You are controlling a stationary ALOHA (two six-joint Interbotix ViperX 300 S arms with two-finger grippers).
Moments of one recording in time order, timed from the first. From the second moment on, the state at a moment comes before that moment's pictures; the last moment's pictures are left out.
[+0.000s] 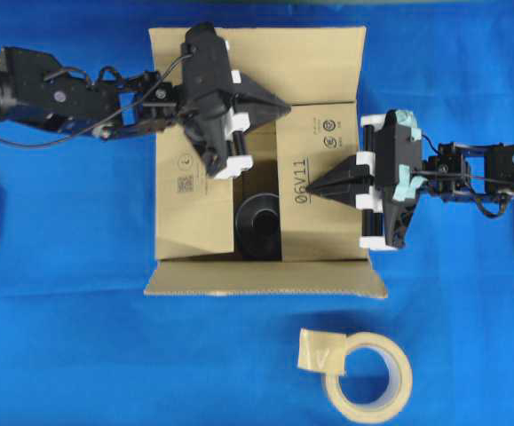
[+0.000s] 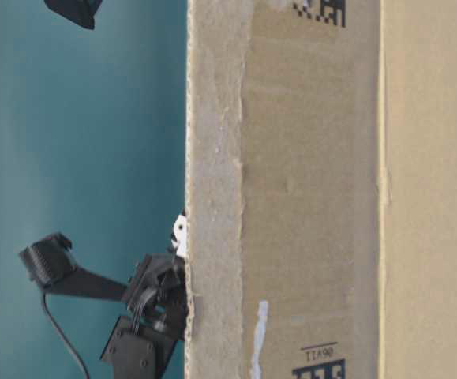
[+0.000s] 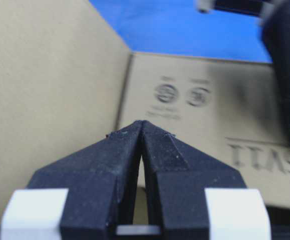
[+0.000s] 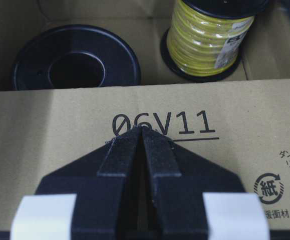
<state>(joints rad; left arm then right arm) 0.22 0.08 0.59 -0.04 -0.33 0.10 -0.05 -0.16 0.94 0.07 -0.29 0.07</state>
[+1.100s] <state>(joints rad) 0.26 0.19 0.56 -0.04 -0.35 0.10 0.01 -0.33 0.93 0.08 -0.19 0.07</state>
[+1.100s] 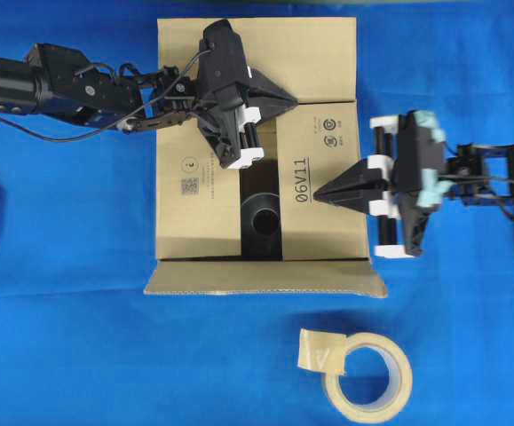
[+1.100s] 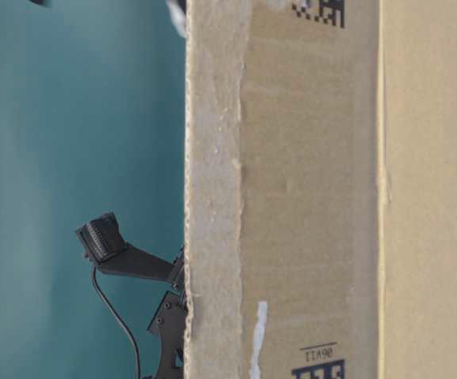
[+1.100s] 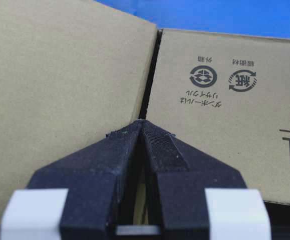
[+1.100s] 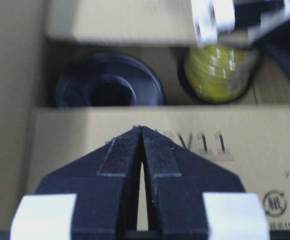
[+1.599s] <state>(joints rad) 0.26 0.18 0.56 -0.04 -0.35 0.10 0.32 -0.55 0.94 0.07 -0.19 0.06</state>
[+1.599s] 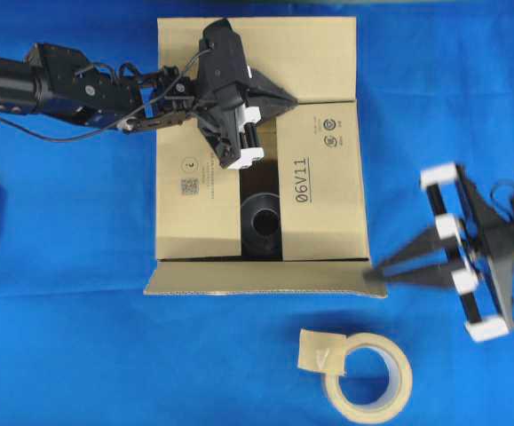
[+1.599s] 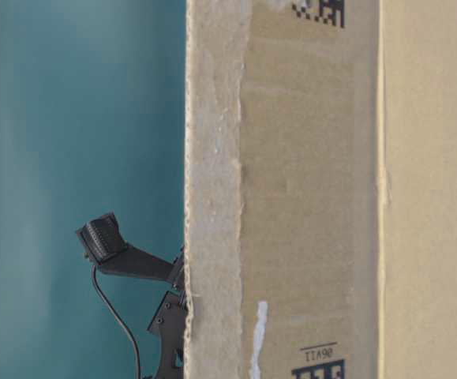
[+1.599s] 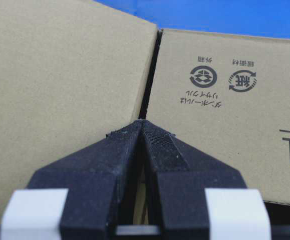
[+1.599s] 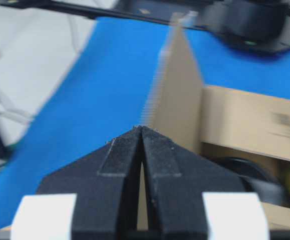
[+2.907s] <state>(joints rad) 0.26 0.19 0.57 -0.04 -0.34 0.09 0.06 -0.50 1.01 0.07 -0.07 0.06</state>
